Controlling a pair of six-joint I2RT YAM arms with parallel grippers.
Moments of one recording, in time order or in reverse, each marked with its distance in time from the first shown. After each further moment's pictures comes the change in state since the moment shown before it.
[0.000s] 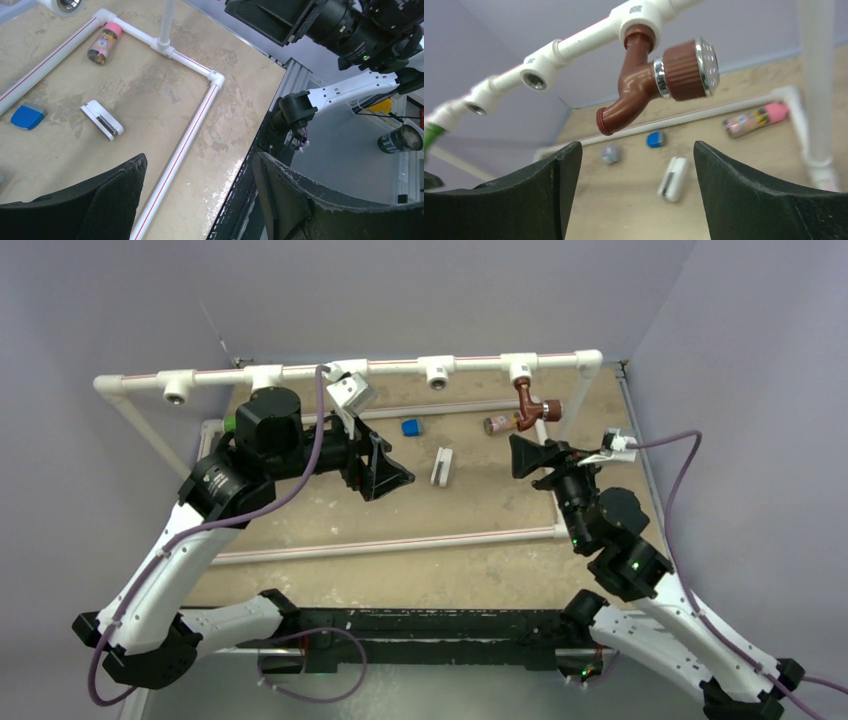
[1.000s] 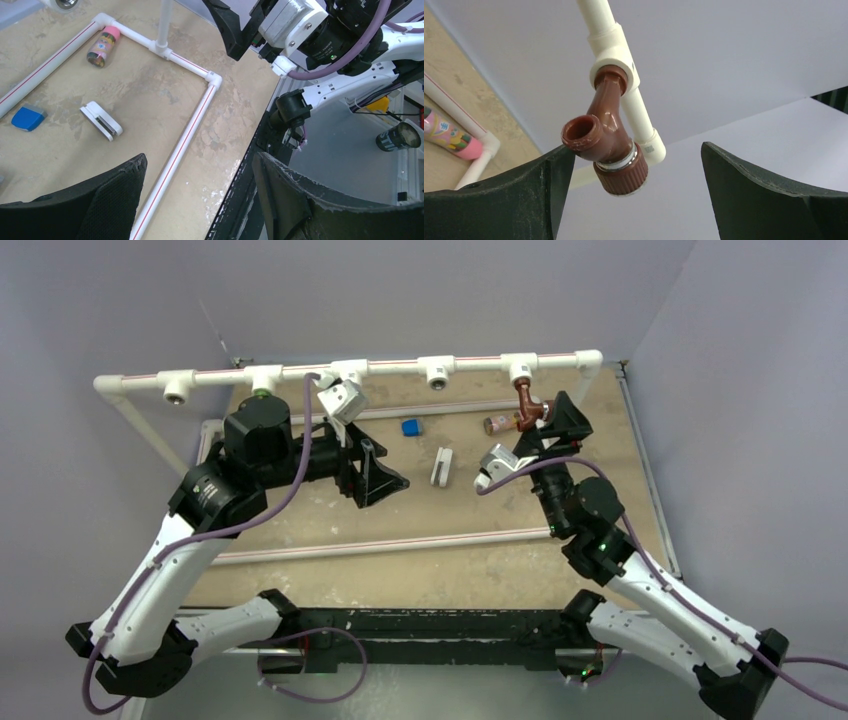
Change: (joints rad) left arm 0.000 -0.051 -0.031 0.006 0.006 0.000; right arm 0.001 0.142 -0.011 0.284 -0.082 -1.952
